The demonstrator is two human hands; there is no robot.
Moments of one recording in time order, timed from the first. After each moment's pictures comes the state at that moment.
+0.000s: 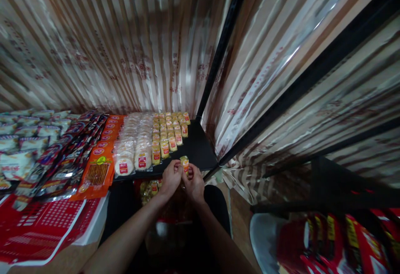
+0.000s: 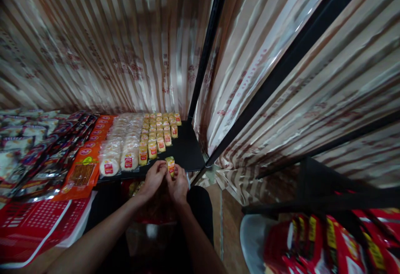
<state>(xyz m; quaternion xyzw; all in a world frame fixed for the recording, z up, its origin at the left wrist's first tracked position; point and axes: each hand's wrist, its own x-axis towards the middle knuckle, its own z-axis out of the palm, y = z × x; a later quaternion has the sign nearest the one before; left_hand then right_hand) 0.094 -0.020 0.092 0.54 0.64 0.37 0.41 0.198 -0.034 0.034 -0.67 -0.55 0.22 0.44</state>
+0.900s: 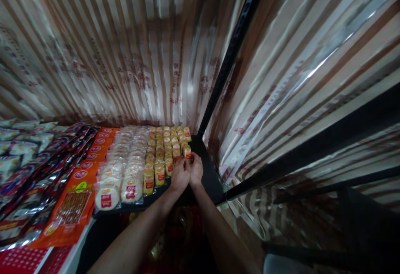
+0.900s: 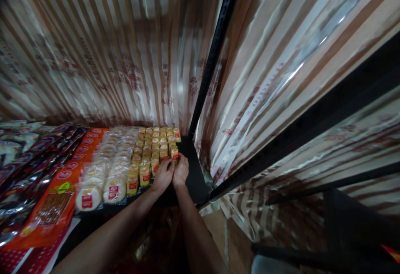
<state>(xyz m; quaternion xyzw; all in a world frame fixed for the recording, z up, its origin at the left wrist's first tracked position) 0.148 0.107 0.067 0.56 0.64 0.41 0.34 0.225 0.132 0.024 -0.67 -0.58 0.14 0.44</state>
